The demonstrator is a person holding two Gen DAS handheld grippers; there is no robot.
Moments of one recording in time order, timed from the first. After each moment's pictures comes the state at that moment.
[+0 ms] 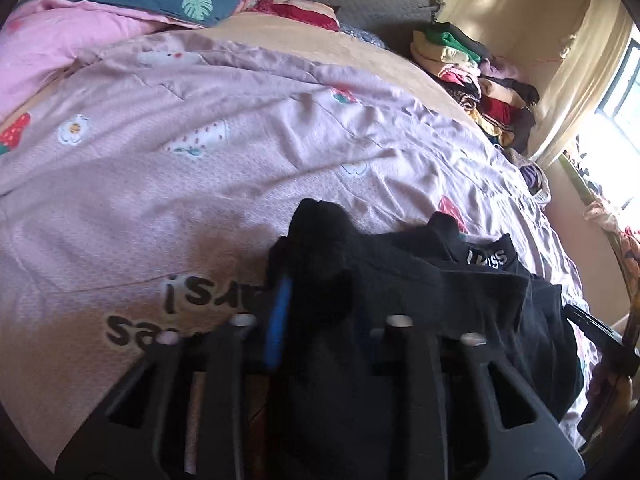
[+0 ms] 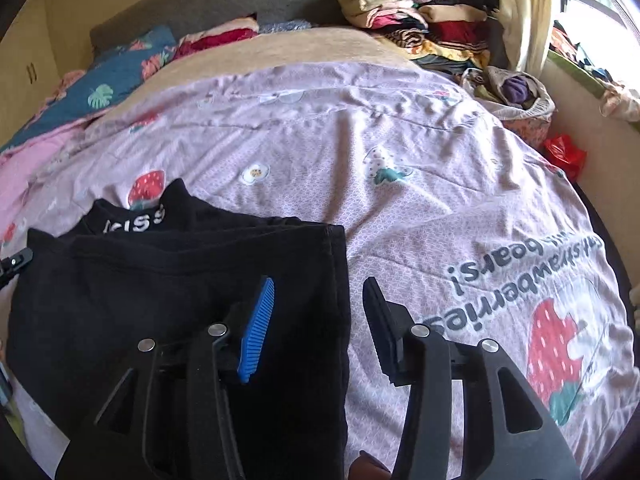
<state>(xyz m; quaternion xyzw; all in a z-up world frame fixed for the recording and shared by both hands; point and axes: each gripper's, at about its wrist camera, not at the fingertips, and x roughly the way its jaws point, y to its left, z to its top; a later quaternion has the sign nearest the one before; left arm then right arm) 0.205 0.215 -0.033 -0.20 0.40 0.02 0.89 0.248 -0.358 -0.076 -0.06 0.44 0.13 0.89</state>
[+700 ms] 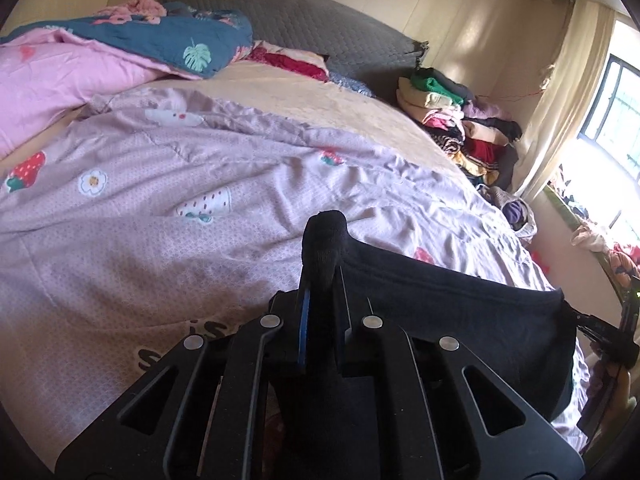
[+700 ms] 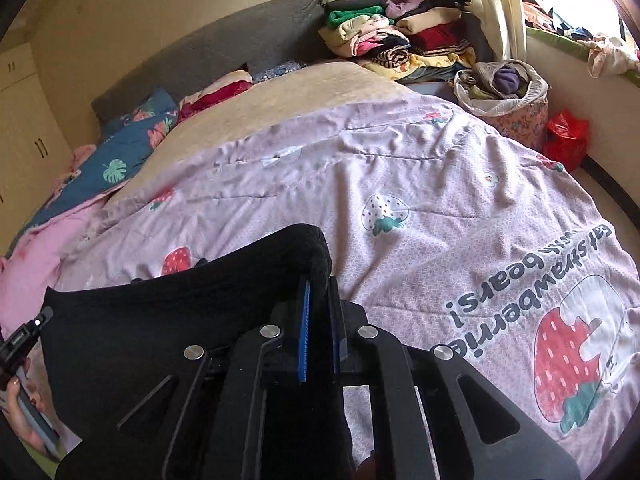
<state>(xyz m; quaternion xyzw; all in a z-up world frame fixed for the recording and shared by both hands) 0.186 0.222 0.005 -0.20 0.32 0.03 0.93 0.252 -0.389 -0.036 0.06 0.38 0.14 0.91</state>
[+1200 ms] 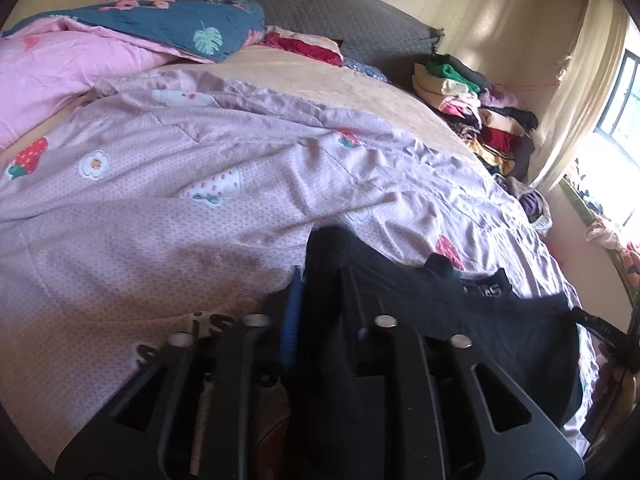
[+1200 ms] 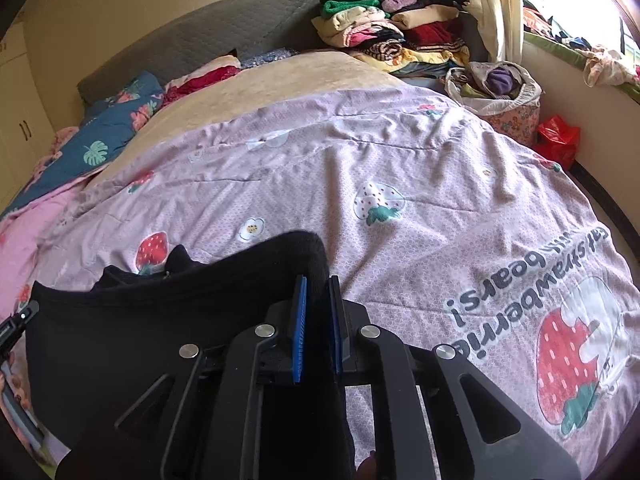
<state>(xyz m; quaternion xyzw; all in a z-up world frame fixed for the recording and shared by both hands) 0.193 0.226 -0.007 -0.20 0.34 0.06 0.92 0.259 -0.378 -0.050 0.04 0.39 0.12 0.91</state>
